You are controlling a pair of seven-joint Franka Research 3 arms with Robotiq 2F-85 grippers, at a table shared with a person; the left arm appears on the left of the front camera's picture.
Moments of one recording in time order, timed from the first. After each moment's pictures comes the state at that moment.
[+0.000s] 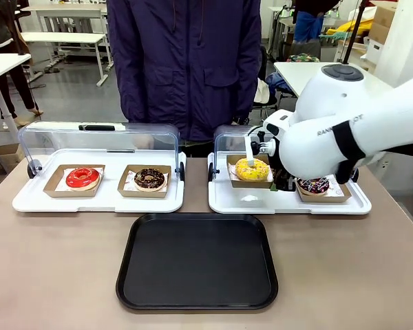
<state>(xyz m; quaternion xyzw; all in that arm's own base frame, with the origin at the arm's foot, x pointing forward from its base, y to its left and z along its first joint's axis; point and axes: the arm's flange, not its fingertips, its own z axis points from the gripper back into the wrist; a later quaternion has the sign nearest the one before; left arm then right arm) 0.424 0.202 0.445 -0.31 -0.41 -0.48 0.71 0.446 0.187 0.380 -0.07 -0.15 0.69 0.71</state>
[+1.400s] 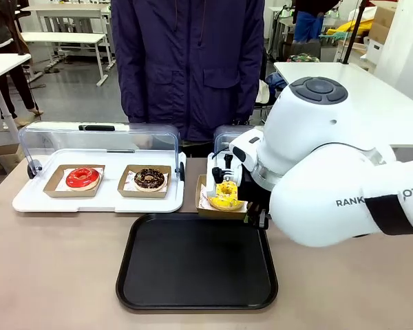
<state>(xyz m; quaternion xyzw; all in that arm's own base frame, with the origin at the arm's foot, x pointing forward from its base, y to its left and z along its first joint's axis) 0.424 0.202 0.445 -0.31 -0.41 -0.48 0.71 0.323 0.274 0.390 -0.06 -0.14 0.67 0.73</state>
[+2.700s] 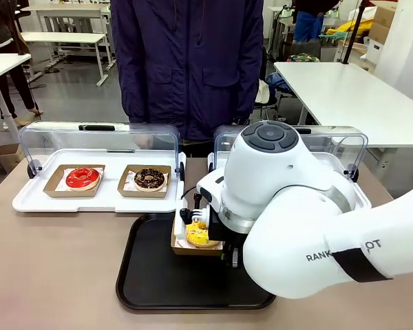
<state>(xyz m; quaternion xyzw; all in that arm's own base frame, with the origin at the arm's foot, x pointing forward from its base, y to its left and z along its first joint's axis) 0.424 0.202 0.445 -0.31 -0.41 -0.48 0.71 0.275 0.331 0.337 -0.05 -0.10 0.68 0.72</state>
